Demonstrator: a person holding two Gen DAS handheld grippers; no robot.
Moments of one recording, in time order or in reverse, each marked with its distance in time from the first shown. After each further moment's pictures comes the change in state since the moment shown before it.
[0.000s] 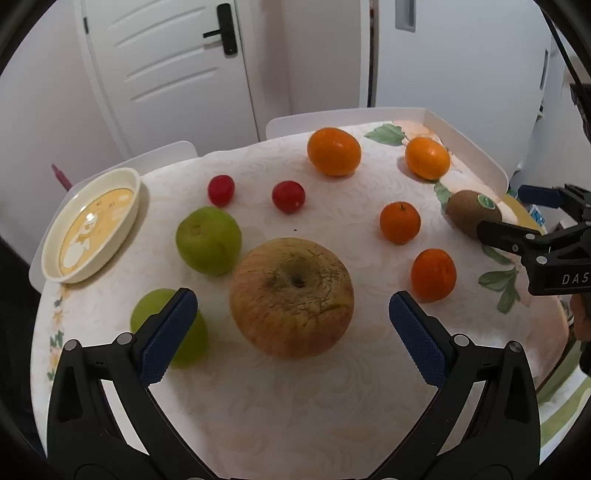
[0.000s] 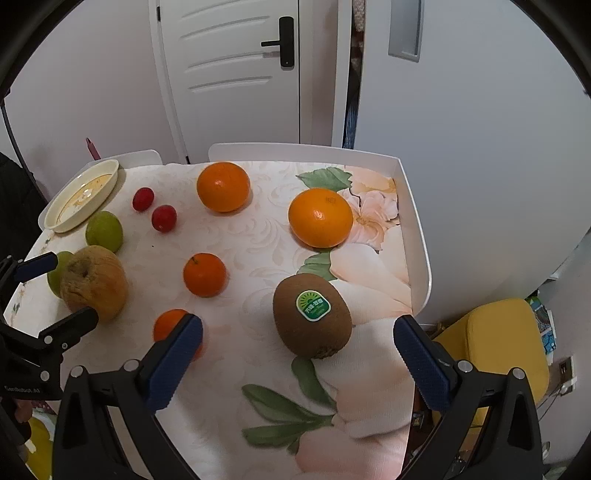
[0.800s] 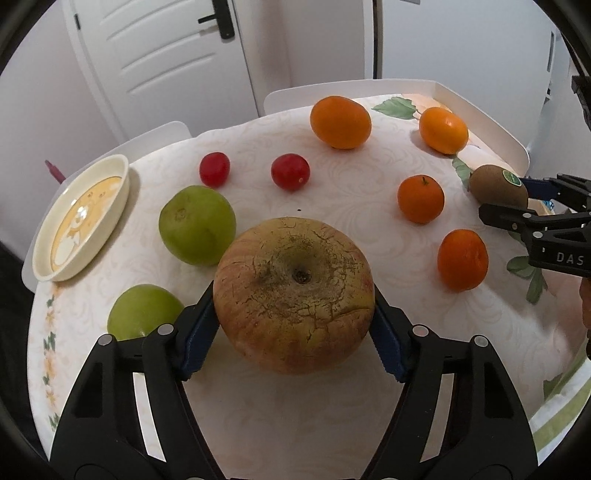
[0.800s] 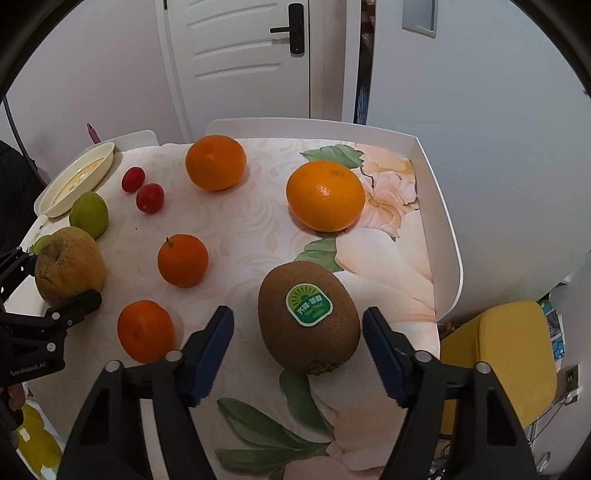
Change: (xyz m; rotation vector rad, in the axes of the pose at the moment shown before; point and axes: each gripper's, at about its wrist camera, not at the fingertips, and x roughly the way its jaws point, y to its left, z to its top) left arm 0.028 -0.001 -0.004 0.017 0.062 0.020; right arm 0.033 -0.005 -0.005 -0.026 0.037 0.040
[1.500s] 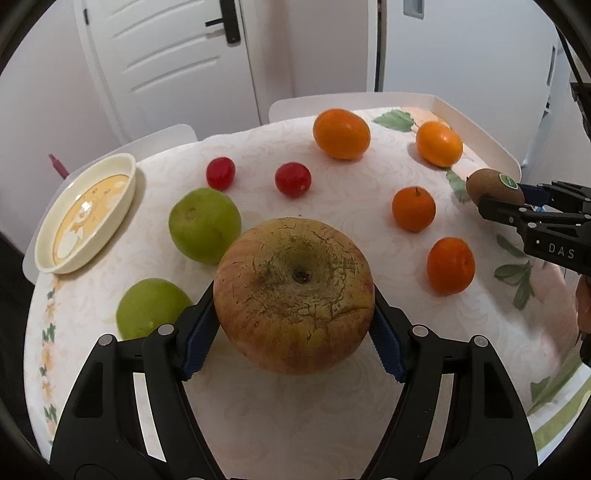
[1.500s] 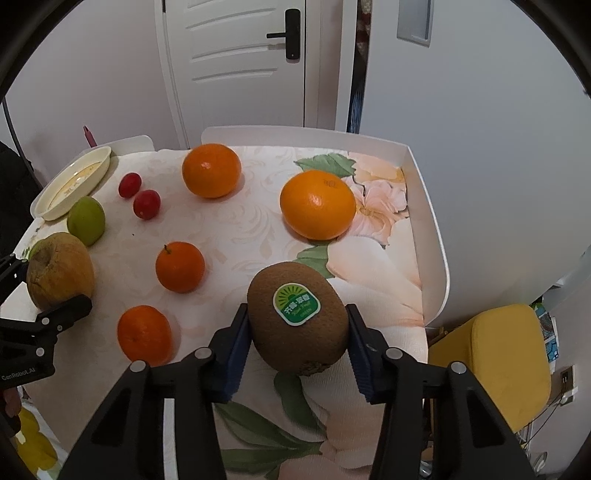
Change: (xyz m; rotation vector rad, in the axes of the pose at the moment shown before) left arm -0.015 0.003 0.001 -0.039 -0.029 -0.013; right arm -0.009 -0.001 0.002 0.001 -0.025 -0.028
